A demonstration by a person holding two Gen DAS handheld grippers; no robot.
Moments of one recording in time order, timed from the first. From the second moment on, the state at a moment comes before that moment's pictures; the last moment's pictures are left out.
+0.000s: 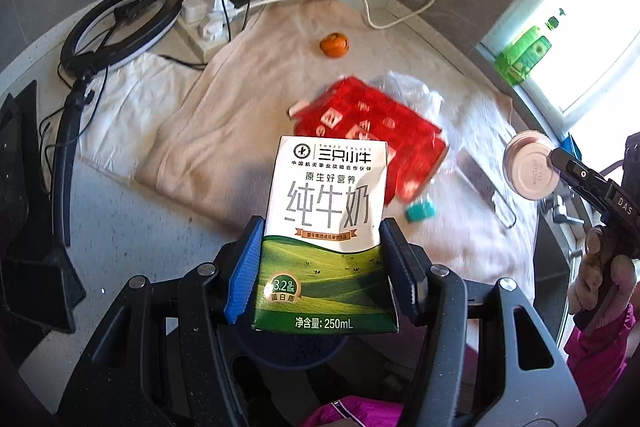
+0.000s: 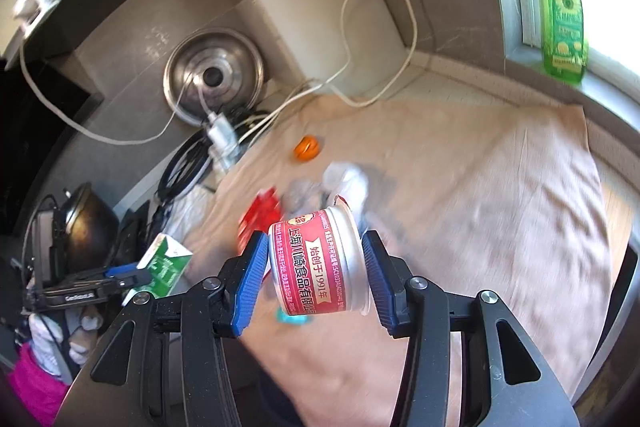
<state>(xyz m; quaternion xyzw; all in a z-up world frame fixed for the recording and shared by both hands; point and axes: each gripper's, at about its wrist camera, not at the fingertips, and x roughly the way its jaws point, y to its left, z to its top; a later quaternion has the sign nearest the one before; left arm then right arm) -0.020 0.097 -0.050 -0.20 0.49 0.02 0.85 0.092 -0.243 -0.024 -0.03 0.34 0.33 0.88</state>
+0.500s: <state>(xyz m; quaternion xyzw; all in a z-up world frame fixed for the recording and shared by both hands) -0.074 0.078 -0.123 -0.17 0.55 -0.02 0.81 -0.001 -0.214 -0.102 -0.03 0.39 0.34 0.85</state>
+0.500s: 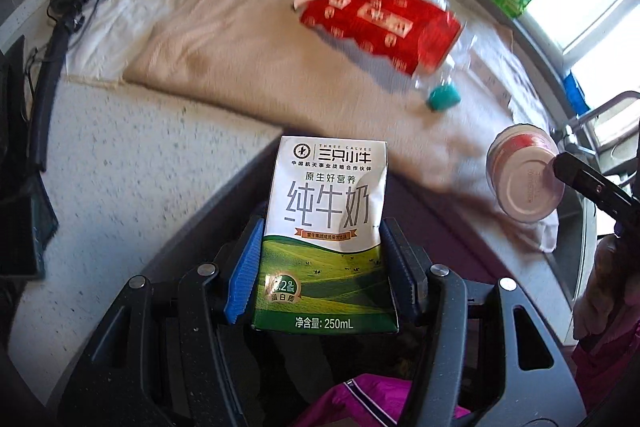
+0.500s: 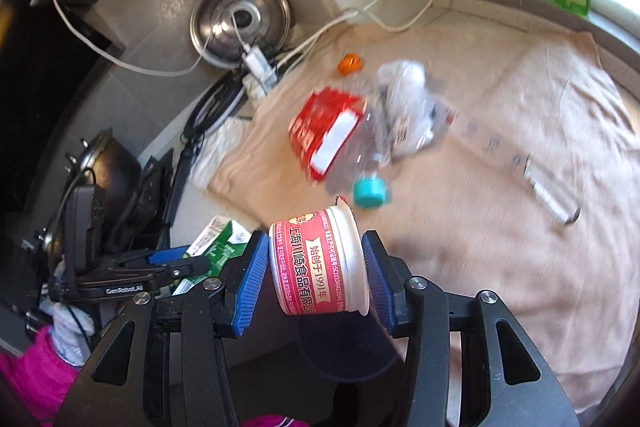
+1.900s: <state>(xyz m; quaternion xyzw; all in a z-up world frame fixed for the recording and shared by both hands) -0.060 0.051 -0.249 -0.10 0.65 0.00 0.75 -0.018 -0.167 -0.263 -0.12 0.50 0.30 0.81</state>
